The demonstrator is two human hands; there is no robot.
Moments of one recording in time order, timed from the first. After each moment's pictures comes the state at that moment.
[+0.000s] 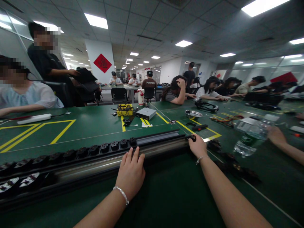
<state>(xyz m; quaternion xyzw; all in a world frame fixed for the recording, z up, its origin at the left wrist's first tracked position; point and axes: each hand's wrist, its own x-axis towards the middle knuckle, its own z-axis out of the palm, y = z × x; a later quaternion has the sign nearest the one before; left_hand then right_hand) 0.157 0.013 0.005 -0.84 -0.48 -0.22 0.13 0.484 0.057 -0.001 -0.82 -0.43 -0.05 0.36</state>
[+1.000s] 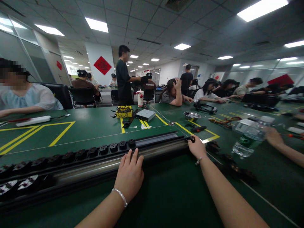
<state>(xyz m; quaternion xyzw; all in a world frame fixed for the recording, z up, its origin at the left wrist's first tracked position) 0.157 0.015 0.002 -0.84 -0.48 -0.21 0.13 0.484 0.054 0.007 -0.84 -0.41 0.01 0.35</state>
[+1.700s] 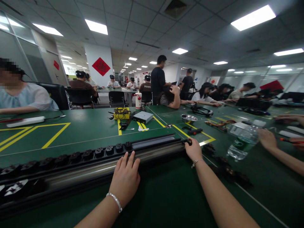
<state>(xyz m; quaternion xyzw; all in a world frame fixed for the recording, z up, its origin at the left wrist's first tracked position) 0.157 0.016 0.001 -0.84 -0.48 -0.22 0.13 0.489 0.056 0.000 -0.83 -0.43 -0.03 0.36</state>
